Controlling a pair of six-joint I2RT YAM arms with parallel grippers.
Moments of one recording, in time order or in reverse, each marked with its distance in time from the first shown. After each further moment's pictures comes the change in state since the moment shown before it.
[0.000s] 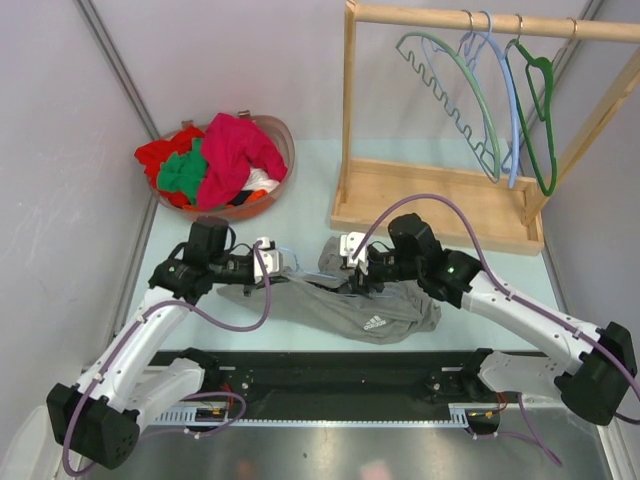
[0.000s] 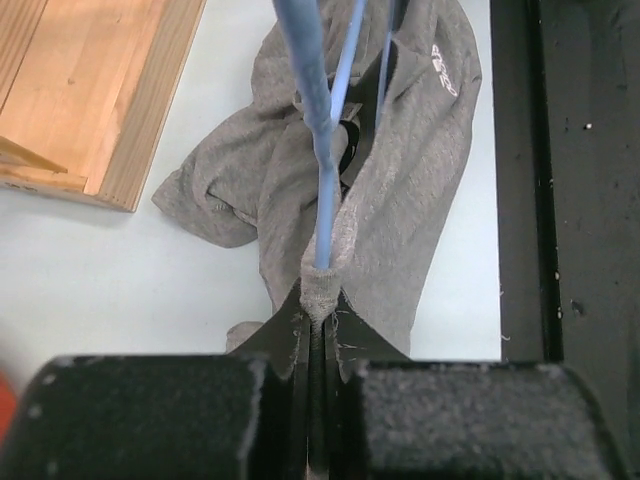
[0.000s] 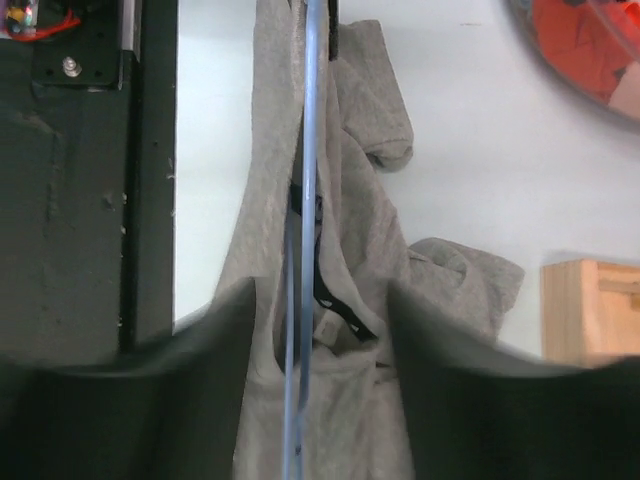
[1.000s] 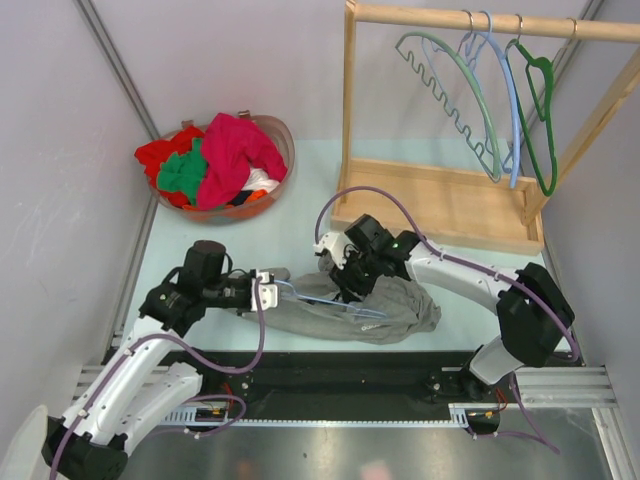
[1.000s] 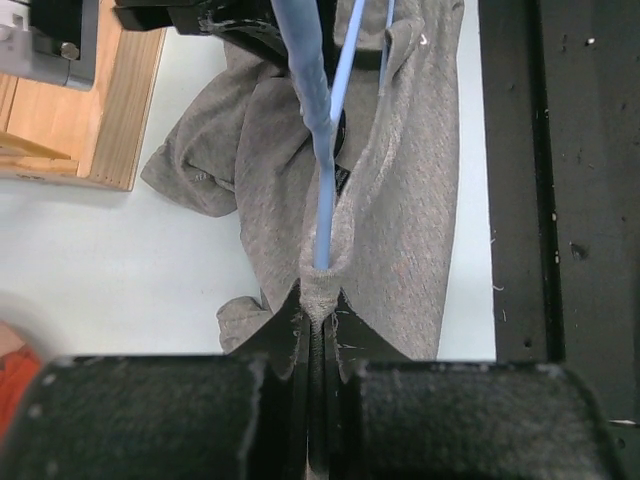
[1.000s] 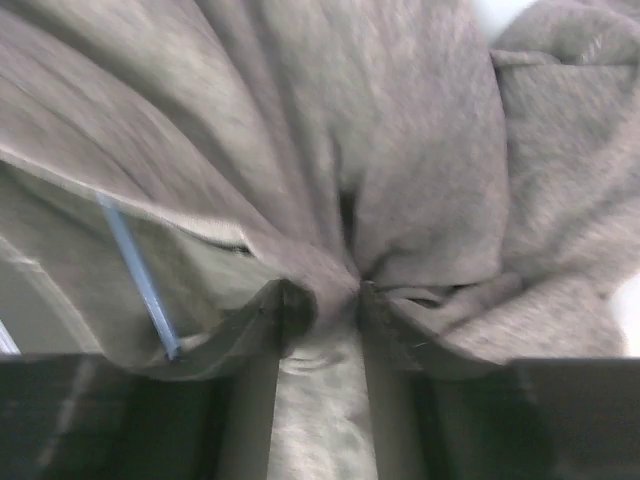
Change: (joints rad) left arm -0.080 -0.202 -0.114 -0.082 -0.132 0.104; right arm 0.002 0.407 0.158 -0.260 0.182 0.267
